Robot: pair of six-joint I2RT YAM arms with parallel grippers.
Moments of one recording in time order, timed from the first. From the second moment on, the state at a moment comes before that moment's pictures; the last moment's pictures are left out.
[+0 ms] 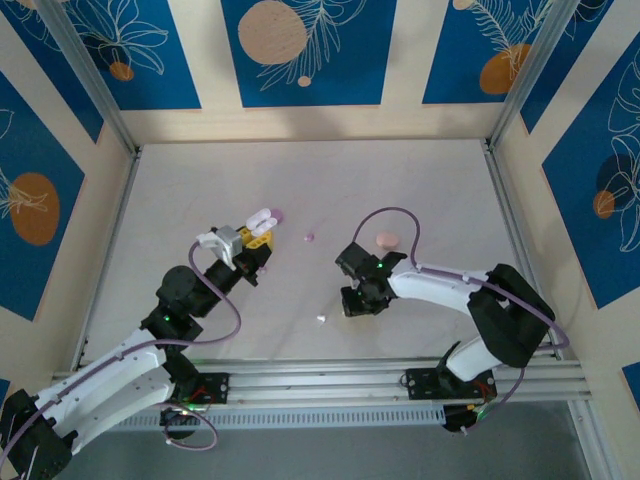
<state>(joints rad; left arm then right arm) -0.74 0.69 0.41 0.45 -0.01 -0.10 0.81 1.48 0.78 -0.66 -0.10 0.60</state>
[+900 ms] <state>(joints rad) -0.74 0.68 0.40 0.45 -0.01 -0.10 0.68 1.43 0.70 -0.57 -0.29 0.90</state>
